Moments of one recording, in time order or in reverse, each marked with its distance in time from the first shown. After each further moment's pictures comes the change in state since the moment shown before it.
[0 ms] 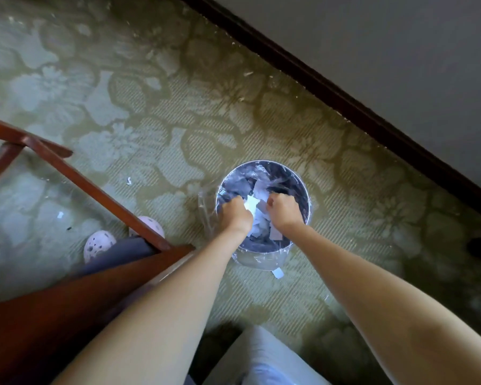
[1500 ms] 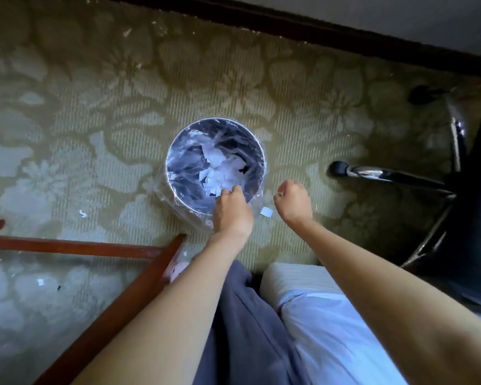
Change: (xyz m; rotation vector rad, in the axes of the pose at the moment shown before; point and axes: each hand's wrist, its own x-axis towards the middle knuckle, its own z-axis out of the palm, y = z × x) left_hand -0.051 -0.003 0.034 0.580 -0.200 0.395; right_hand -0.093 0.070 0.037 0.334 0.250 0.554
